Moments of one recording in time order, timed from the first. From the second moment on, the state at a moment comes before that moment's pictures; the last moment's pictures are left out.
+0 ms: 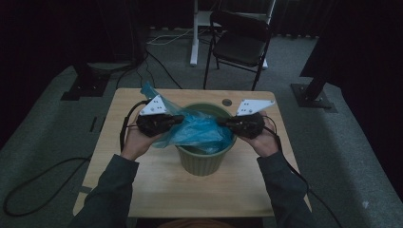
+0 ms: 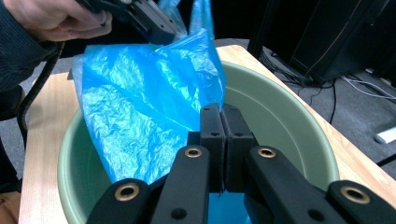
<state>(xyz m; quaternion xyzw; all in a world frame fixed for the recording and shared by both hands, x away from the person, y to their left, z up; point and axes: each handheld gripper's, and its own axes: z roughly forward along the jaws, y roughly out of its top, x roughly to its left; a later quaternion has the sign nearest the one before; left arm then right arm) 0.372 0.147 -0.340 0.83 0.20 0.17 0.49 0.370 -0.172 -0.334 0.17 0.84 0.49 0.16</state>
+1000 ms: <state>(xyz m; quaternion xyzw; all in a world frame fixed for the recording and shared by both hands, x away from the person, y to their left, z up) 0.385 0.193 -0.349 0.81 0.27 0.19 0.49 0.370 -0.215 -0.347 0.21 0.83 0.49 0.17</state>
